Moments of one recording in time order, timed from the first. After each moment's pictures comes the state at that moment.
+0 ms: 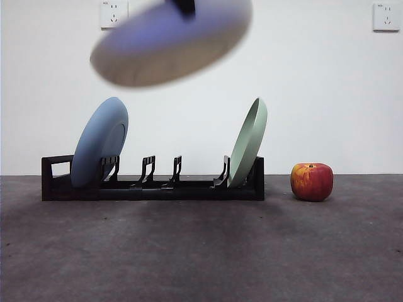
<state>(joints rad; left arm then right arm) -1.02 1.45 1.48 -1.03 -0.23 0.33 0.02 0.77 1.04 -0.97 -0.37 -0.06</state>
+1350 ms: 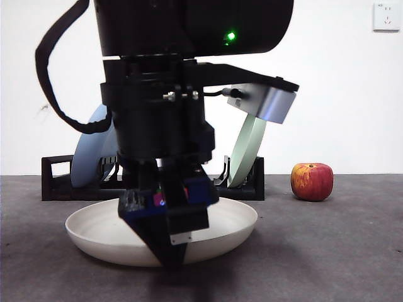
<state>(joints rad) -1.11 1.72 1.07 -0.68 -0.28 0.22 0.02 0.79 1.04 -0.97 -0.37 -0.06</state>
